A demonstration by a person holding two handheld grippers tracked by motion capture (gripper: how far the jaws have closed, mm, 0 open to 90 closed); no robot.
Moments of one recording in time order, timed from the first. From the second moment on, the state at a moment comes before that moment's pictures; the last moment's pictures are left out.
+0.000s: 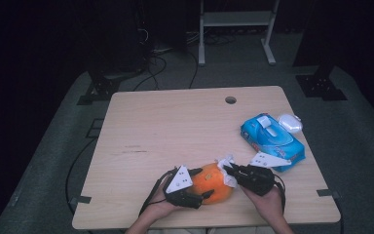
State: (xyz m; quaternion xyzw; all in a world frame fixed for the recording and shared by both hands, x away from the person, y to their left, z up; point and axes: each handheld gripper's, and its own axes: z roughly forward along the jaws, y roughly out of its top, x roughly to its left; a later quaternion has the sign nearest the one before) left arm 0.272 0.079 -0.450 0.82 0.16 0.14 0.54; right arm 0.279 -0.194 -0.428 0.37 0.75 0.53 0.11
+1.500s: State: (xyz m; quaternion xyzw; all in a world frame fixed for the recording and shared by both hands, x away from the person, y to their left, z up) left arm 0.278 0.097 -0.437 0.80 0.20 0.10 0.55; right arm 0.273 -0.186 -0.421 0.37 0.74 0.55 0.12
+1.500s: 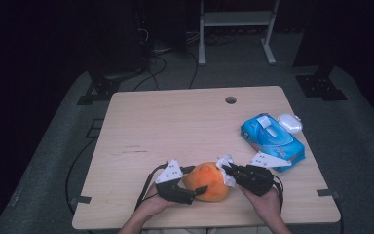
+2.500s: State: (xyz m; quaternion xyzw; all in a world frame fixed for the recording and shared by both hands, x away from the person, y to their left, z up) left arm 0.286 0.094 -0.440 0.79 0.22 0.09 0.57; right arm 0.268 -0.187 -0.416 0.35 0.73 0.58 0.13
